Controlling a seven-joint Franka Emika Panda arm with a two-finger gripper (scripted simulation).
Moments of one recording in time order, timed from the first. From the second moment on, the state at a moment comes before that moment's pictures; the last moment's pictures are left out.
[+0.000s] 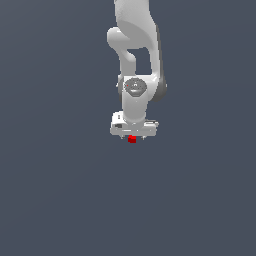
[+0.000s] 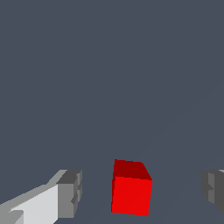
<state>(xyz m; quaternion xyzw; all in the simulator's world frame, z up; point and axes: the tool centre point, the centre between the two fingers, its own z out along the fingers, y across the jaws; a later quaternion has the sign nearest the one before) -0.050 0.024 0.093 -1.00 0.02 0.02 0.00</state>
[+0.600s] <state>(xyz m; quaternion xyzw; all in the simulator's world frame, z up) -0.090 0.023 0.033 -1.00 0.07 0.00 0.00</state>
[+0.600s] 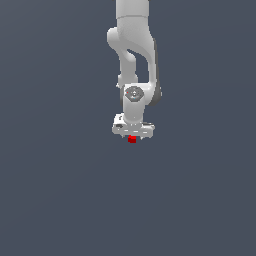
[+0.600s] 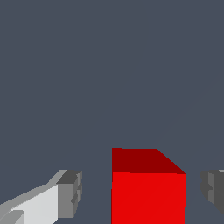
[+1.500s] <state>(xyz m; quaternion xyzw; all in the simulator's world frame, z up) -0.096 0.024 0.020 -1.00 0.08 0.00 0.00</state>
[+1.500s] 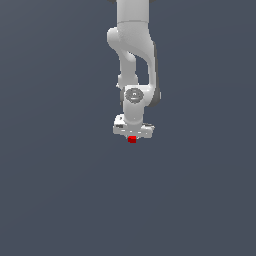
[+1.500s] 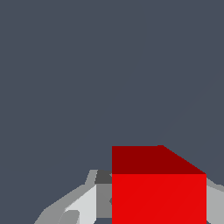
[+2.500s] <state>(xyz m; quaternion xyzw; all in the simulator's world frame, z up) -0.089 0.025 0.068 -1.00 0.08 0.00 0.00</state>
